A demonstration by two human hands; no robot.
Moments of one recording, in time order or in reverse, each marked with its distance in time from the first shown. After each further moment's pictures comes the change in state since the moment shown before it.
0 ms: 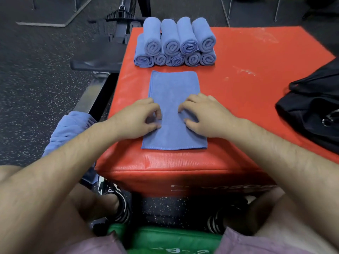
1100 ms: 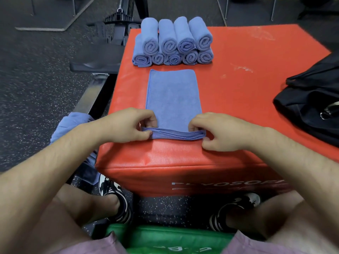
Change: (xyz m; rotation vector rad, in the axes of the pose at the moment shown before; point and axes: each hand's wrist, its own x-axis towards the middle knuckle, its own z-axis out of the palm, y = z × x) left_hand -0.029 0.006 -0.011 -0.126 -0.170 0.005; right_hand -0.057 0.003 -0.003 0.236 -0.145 -0.152
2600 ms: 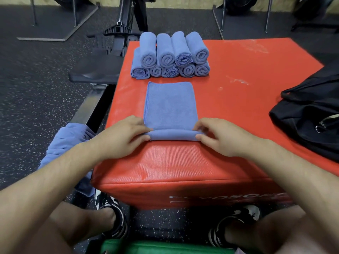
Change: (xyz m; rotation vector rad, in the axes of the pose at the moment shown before) left_hand 0.002 -0.019 0.009 0.298 0.187 0.153; right_hand 0.003 0.020 0.000 0.081 0.205 0.131
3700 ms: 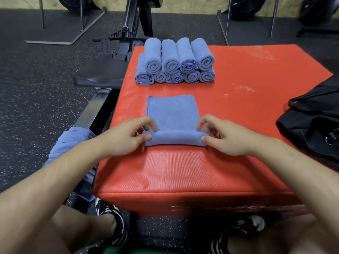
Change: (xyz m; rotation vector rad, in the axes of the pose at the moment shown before) left_hand 0.017 -0.007 -0.010 -0.405 -0.012 -0.274; right_hand 0.023 0.019 -0.012 0.193 -0.112 0.050
